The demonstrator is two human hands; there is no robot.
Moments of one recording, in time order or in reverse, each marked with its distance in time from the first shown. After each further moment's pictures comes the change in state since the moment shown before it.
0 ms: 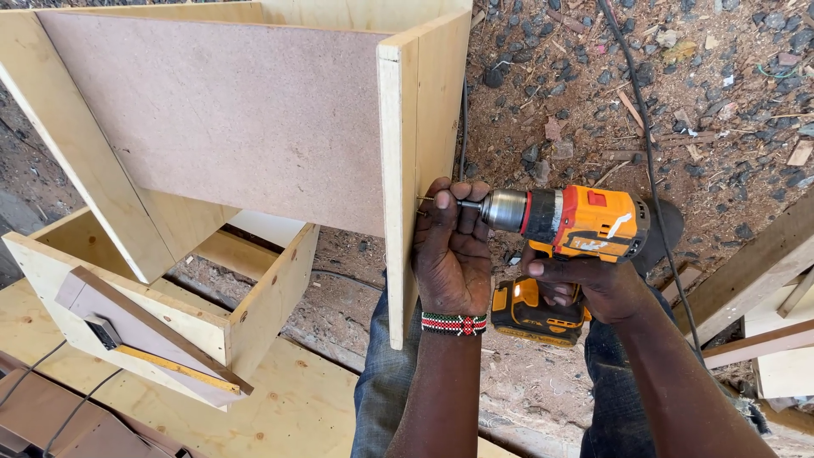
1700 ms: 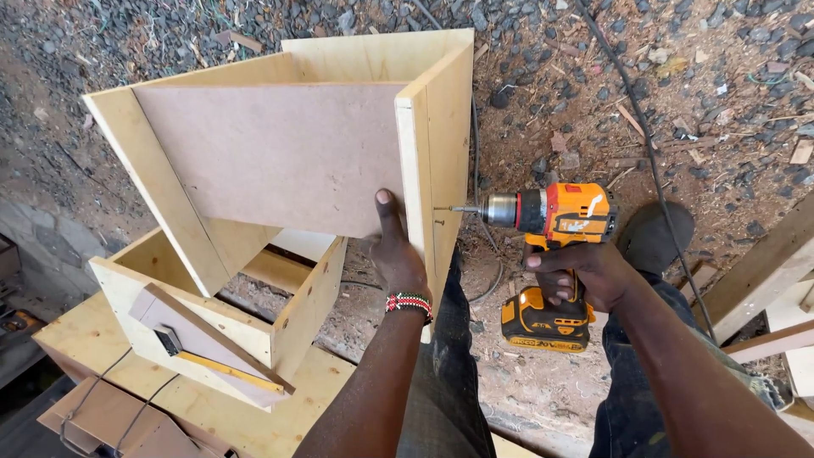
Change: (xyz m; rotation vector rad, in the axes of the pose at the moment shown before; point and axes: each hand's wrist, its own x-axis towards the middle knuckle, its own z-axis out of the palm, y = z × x) left_hand 0.000 0.109 0.071 1.244 0.613 -0.015; right_hand 0.009 -0.026 0.026 0.099 0.076 0.190
